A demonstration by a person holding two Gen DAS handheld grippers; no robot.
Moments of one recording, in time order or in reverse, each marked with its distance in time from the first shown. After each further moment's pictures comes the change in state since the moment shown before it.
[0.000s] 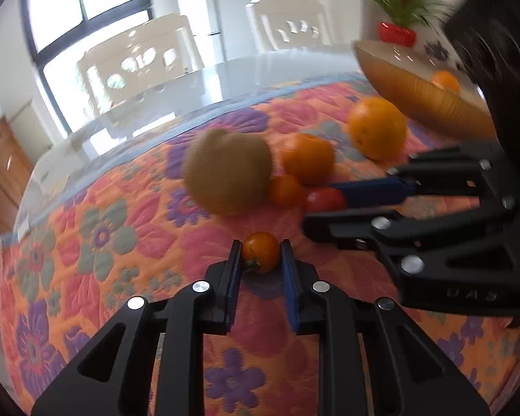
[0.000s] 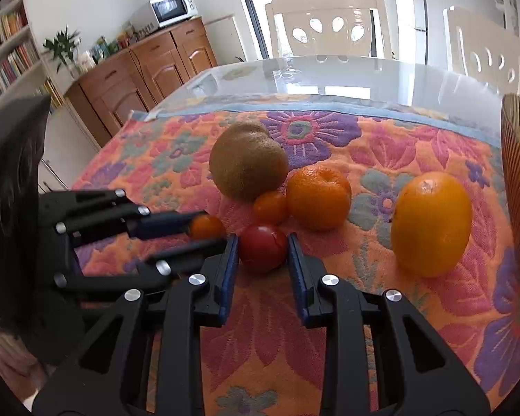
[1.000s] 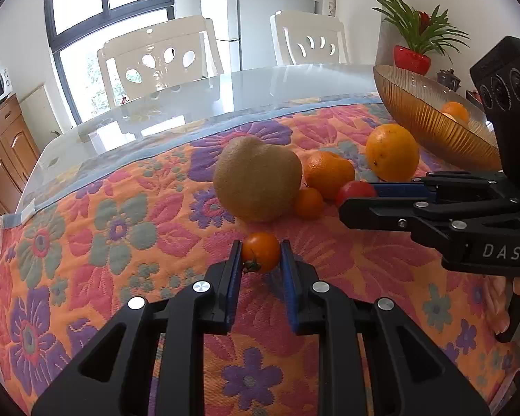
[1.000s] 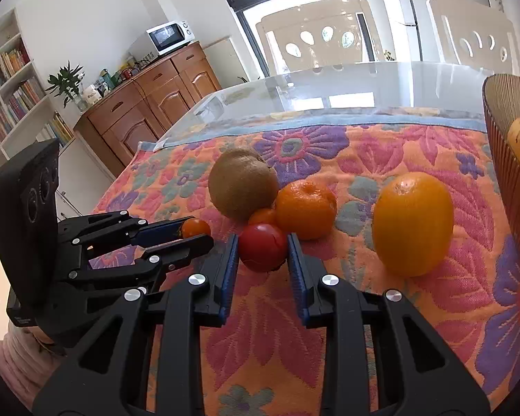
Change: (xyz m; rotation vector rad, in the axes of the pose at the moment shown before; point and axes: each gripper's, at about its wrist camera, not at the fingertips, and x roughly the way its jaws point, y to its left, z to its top) left arm -0.005 0.024 0.001 -0.127 -0.047 -0.008; right arm -0.014 -0.015 0.001 0.083 -0.074 0.067
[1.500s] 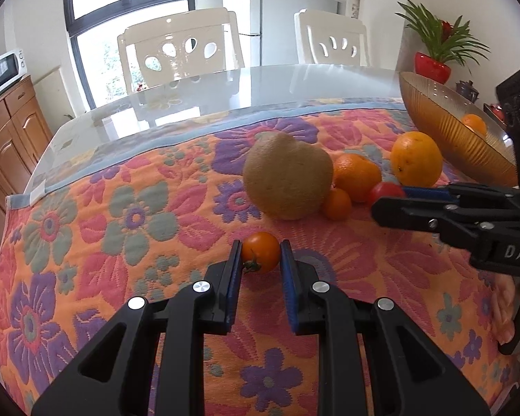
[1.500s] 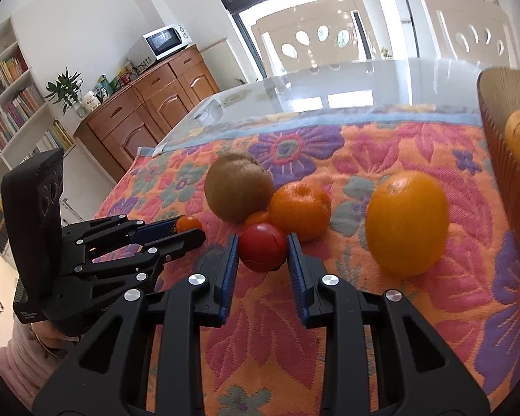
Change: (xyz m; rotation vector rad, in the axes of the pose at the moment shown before) left arm 0.004 0.014 0.001 -0.073 0.017 0.050; right arm -0.006 -0.006 0.003 0.020 -0.015 -0.004
